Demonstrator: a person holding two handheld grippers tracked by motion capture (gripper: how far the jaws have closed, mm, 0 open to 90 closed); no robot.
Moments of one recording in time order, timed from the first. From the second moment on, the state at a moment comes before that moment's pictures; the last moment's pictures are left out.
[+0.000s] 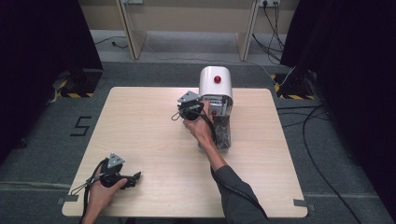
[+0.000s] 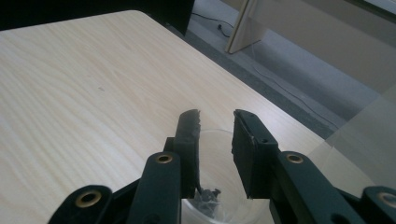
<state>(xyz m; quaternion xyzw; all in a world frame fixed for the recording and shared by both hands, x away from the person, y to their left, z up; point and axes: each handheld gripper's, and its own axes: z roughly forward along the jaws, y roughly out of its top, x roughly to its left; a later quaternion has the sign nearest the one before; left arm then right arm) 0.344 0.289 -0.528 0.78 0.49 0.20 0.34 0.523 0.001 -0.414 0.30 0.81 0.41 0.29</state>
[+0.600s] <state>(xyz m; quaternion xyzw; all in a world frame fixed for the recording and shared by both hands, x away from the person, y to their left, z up) 0.344 0.289 -0.529 0.78 0.49 0.20 0.34 0.498 -0.017 -0.416 0.29 0.81 0.45 0.24</state>
